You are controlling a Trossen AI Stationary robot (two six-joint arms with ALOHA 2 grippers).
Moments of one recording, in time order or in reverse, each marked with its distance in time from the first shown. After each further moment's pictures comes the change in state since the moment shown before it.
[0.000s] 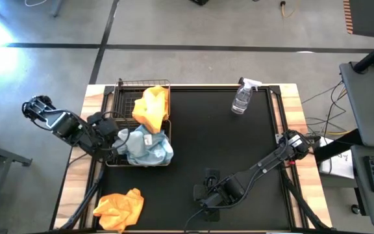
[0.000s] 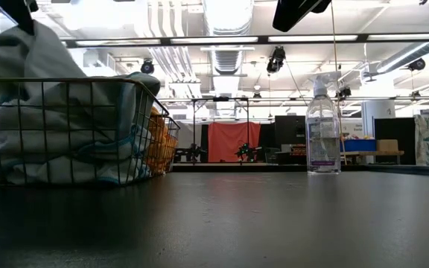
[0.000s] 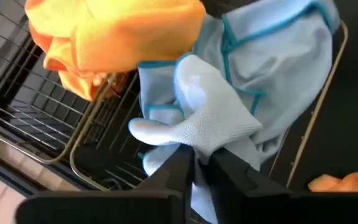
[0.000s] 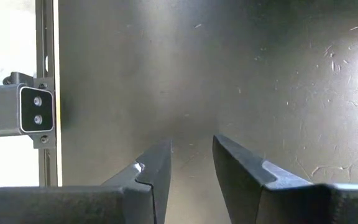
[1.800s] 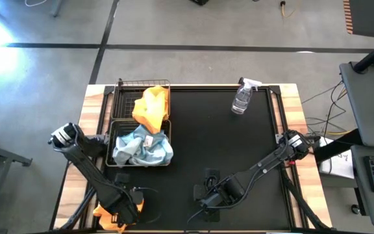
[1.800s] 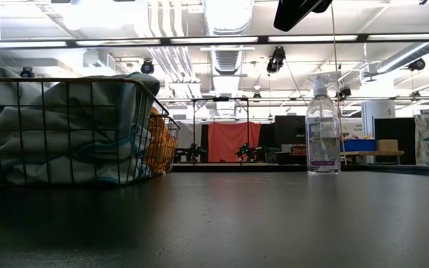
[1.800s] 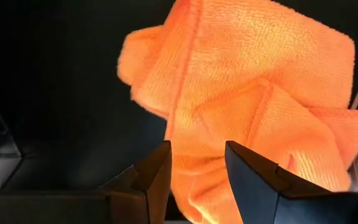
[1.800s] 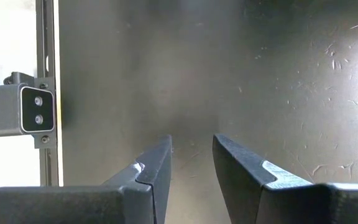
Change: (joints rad) left arm -0.318 0.786 0.027 0.436 0.601 0.111; right arm 0.002 0.000 0.000 -0.001 0.000 0.006
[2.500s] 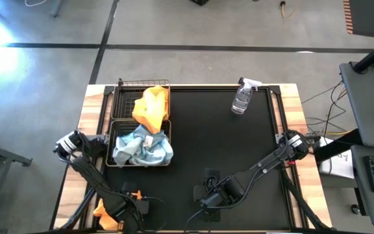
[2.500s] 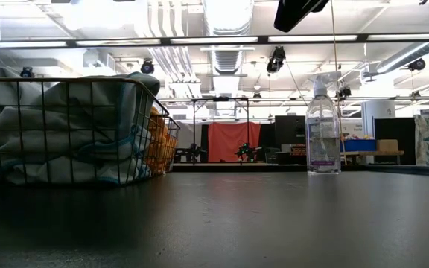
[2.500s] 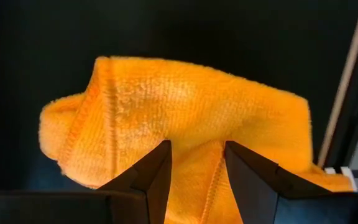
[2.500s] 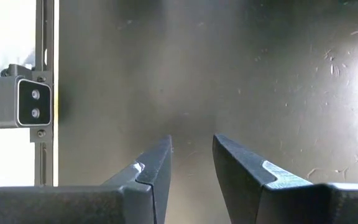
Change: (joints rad) left arm -0.019 0.119 0.000 0.219 -0.014 0.009; right arm 0.000 0.000 0.000 -0.004 0.000 -0.044
